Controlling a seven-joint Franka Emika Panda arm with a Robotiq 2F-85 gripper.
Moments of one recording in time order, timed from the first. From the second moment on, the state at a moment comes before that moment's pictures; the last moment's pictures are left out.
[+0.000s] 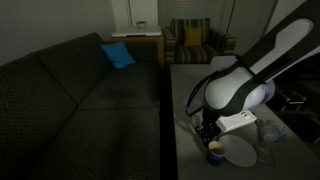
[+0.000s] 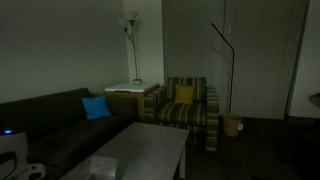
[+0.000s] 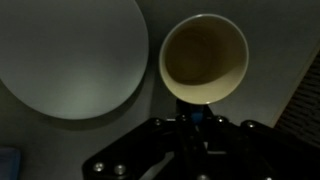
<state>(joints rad) 0.27 1.47 0.11 -1.22 0.00 2.59 0.03</state>
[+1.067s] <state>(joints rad) 0.28 1.47 0.10 -1.22 -0.01 2.60 0.03</state>
